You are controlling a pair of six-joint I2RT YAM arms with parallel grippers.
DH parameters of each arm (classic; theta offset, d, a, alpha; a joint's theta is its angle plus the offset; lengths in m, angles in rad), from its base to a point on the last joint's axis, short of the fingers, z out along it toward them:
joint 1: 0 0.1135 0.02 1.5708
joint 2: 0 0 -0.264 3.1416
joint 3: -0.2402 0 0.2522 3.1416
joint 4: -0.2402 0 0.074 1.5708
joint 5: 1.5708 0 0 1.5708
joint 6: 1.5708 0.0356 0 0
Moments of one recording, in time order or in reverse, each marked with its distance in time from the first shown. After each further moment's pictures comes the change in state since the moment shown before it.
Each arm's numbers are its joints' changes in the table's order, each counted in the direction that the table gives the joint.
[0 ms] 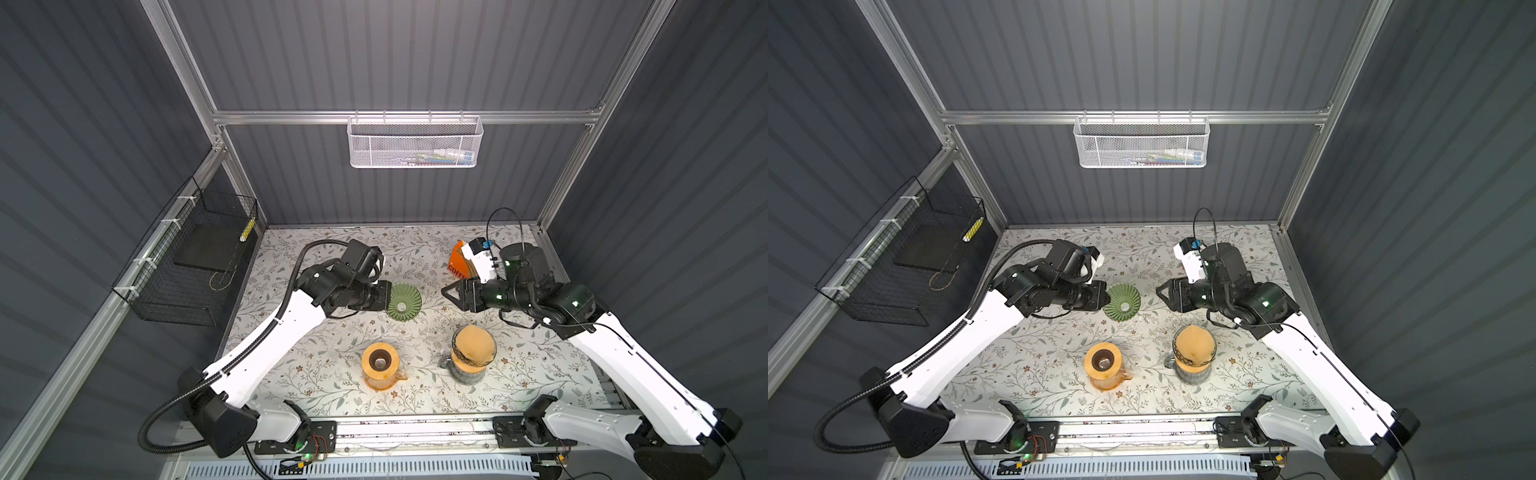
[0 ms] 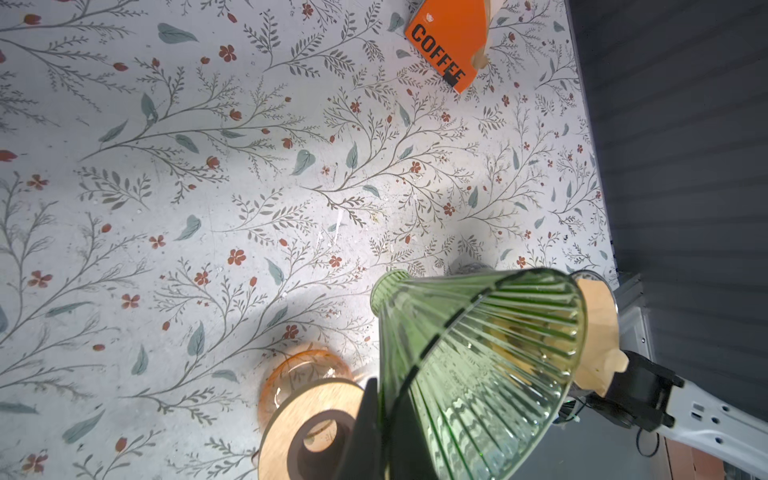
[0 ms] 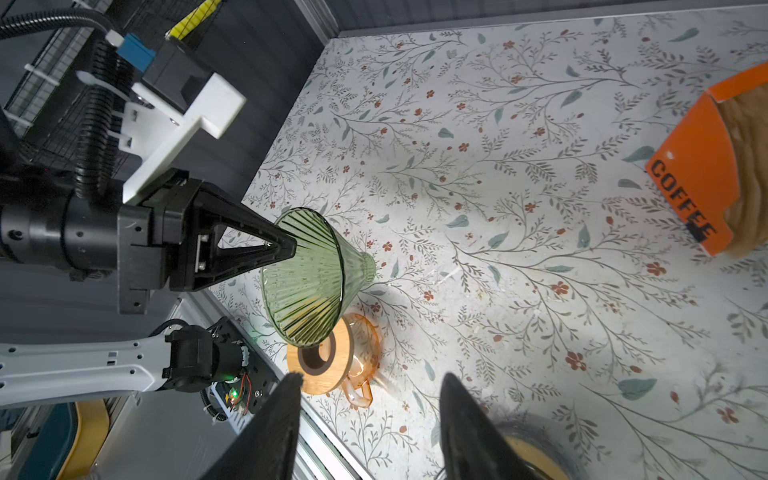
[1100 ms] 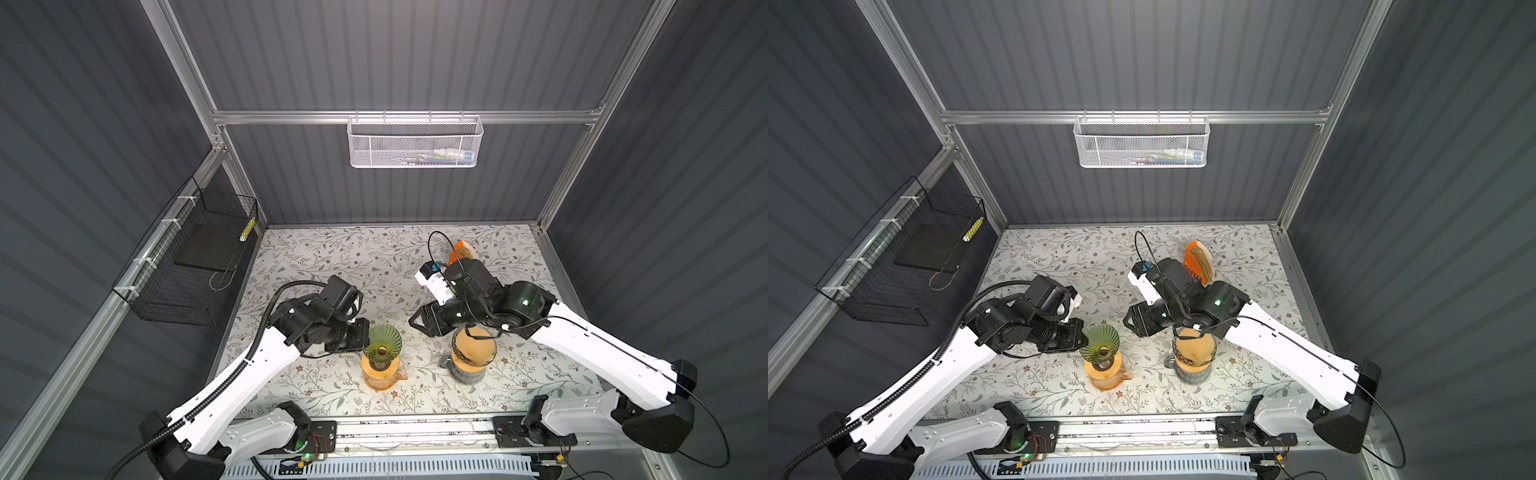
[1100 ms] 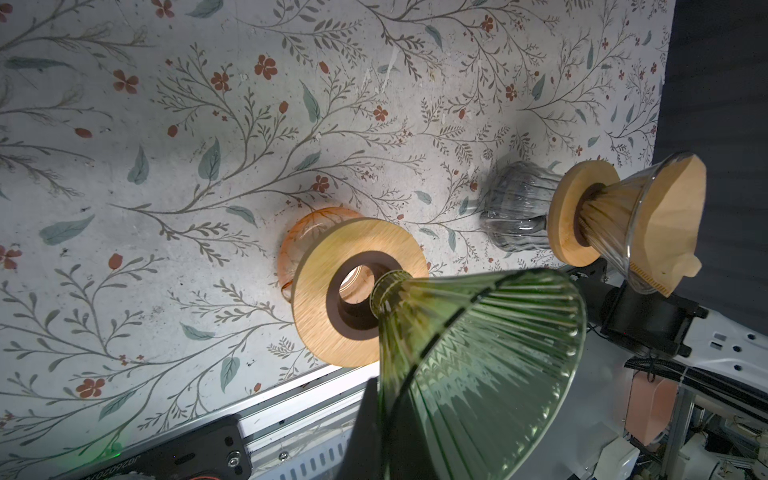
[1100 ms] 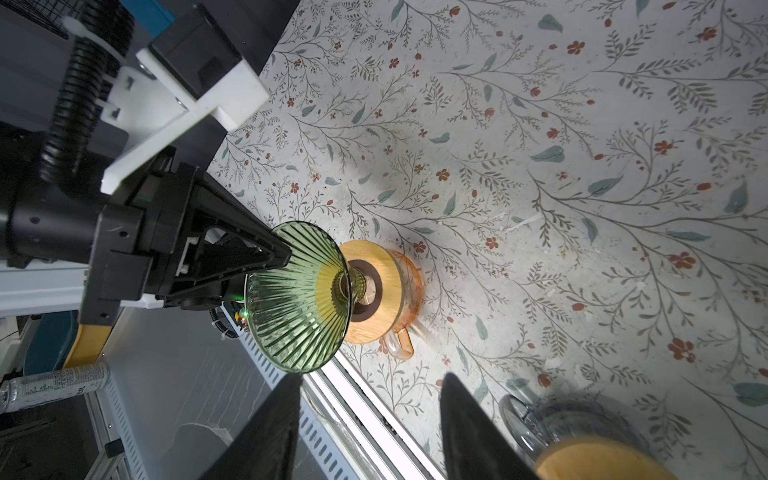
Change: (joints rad) left arm 0.000 0.248 0.304 -0.124 0.077 -0.138; right arm 0.269 -0.185 -0.056 -0.055 0.063 0.041
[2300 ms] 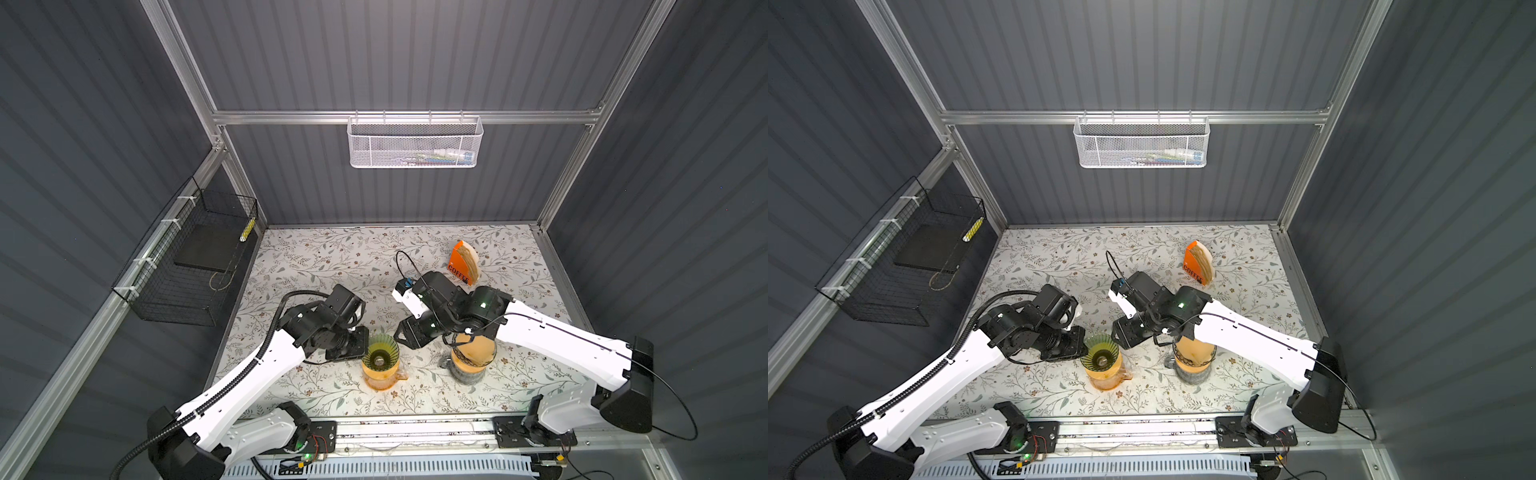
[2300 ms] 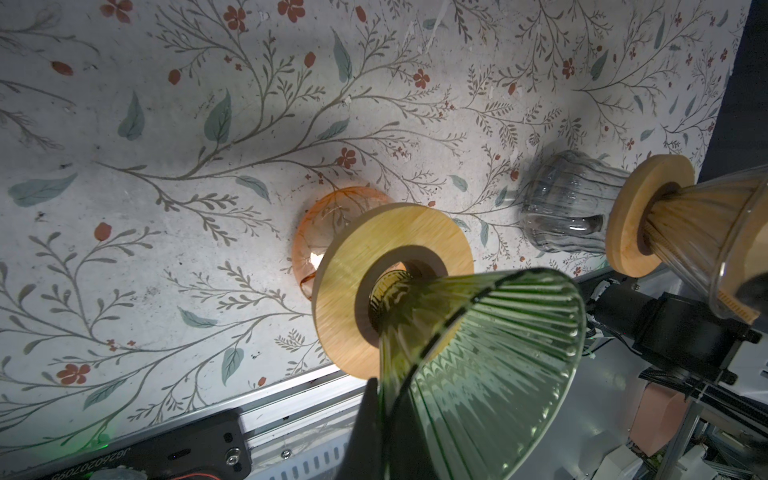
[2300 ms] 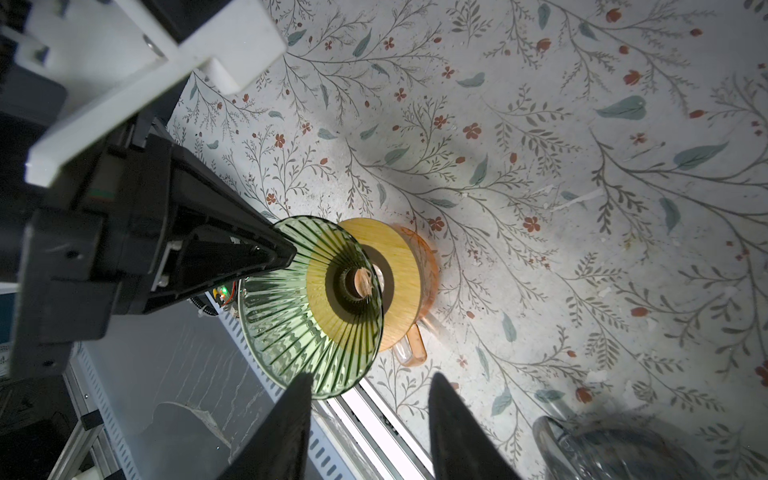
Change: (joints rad) left arm 0.000 -0.001 0.110 0.045 0.000 -0.040; right arm 0.080 -0.154 0.026 0.052 -0.004 -0.002
